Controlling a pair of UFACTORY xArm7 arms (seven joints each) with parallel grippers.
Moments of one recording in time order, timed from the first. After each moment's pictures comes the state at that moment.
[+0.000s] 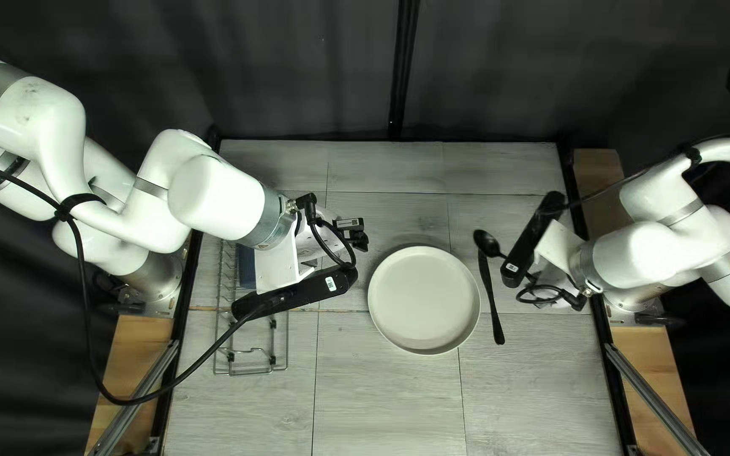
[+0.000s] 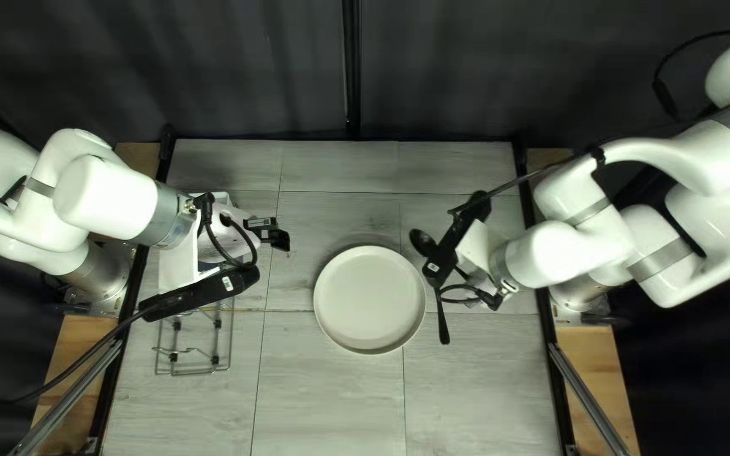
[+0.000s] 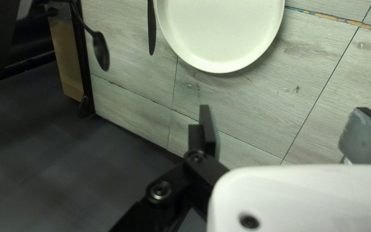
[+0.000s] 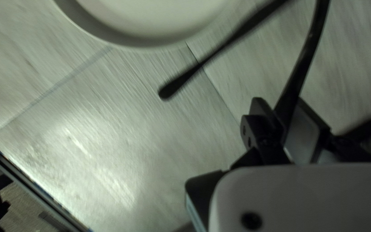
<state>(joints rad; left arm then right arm) -0.41 -0.49 0.19 0.80 0.43 0.88 0.94 0.52 -0.69 -0.14 0.42 -0.29 1.13 1.18</state>
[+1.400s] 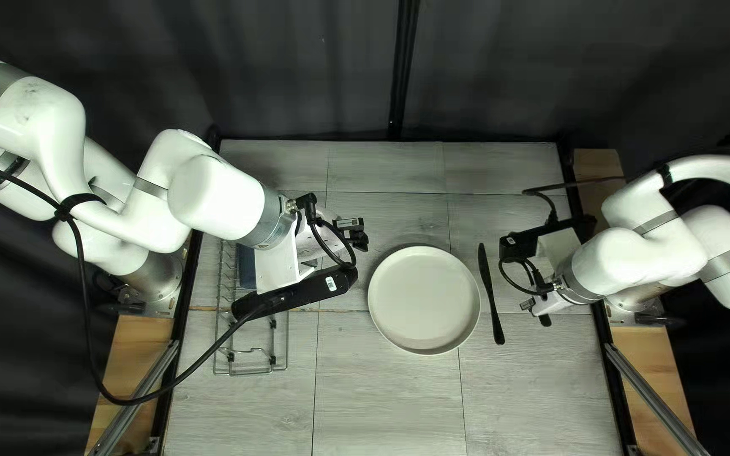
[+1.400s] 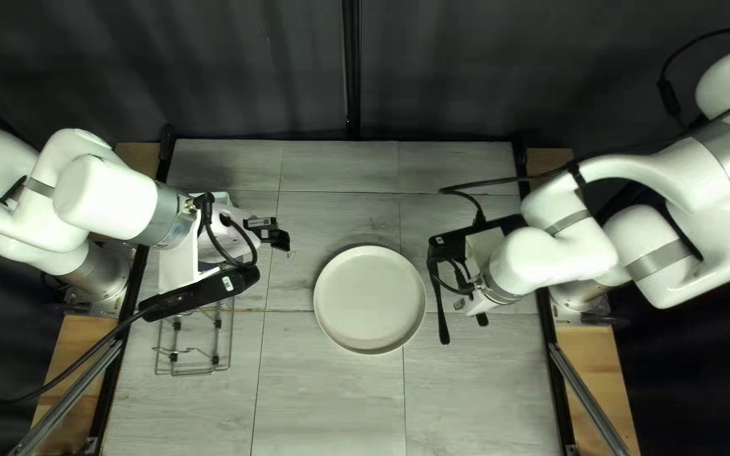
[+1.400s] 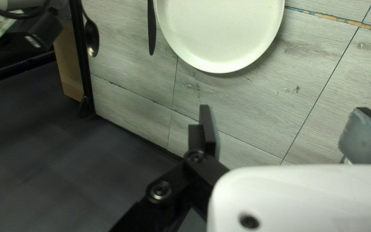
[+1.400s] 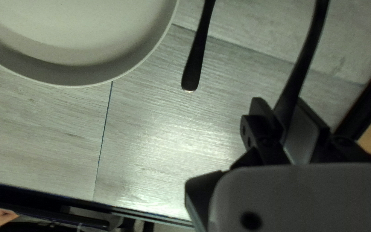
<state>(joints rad) -0.41 -0.49 0.19 0.80 0.43 0.88 0.94 0.43 -0.56 -0.10 0.31 -0.09 0.87 1.73</state>
